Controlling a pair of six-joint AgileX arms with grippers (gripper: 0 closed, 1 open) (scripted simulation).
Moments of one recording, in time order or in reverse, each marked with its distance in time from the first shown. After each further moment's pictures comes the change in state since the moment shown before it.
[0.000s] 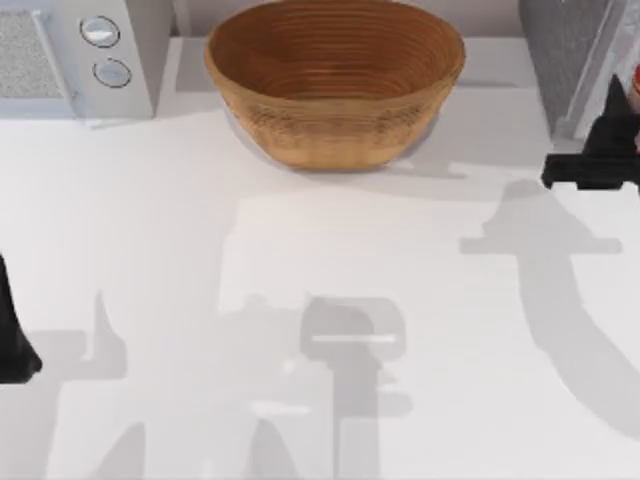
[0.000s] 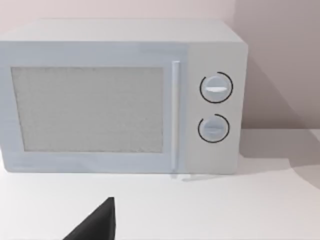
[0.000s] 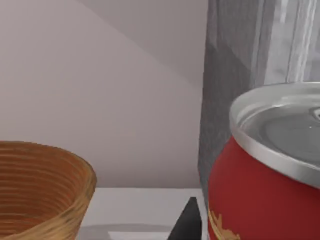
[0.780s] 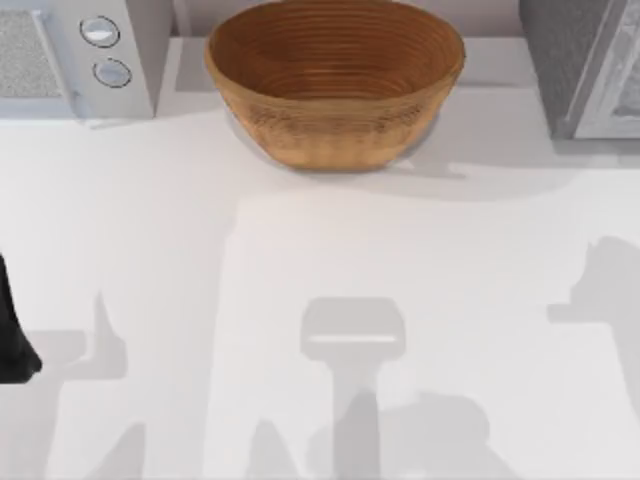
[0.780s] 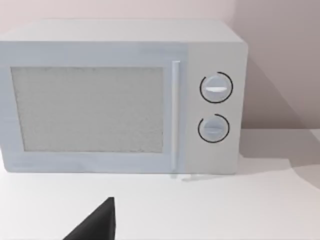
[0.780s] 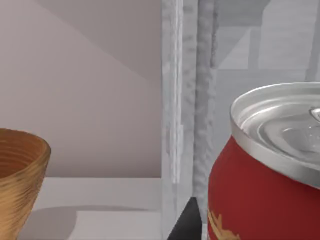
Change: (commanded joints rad) left arm 0.000 0.000 0.000 0.000 0.000 0.000; right arm -0.273 -0.687 -0.250 -0.376 -0.306 -0.007
